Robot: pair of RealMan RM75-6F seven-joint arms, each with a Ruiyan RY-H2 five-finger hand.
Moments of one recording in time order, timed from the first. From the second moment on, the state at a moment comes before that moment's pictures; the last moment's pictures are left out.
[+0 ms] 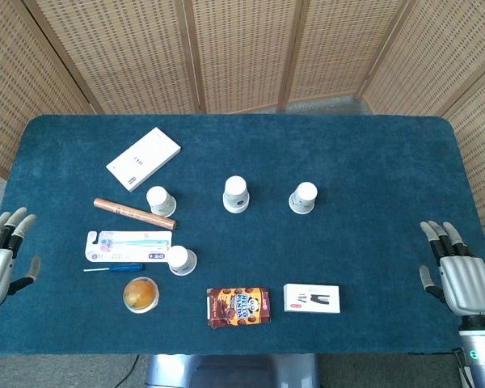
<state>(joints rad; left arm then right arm) -0.12 -1.11 -0.07 -1.65 1.48 1.48 0.15 0.13 -1.09 0.09 -1.67 -1.47 1.44 -0.12</state>
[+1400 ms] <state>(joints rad) -0.27 -1.02 -0.11 -1.75 1.44 1.27 0.17 0.12 -1.05 0.08 -1.70 -1.49 1.45 -0.10</state>
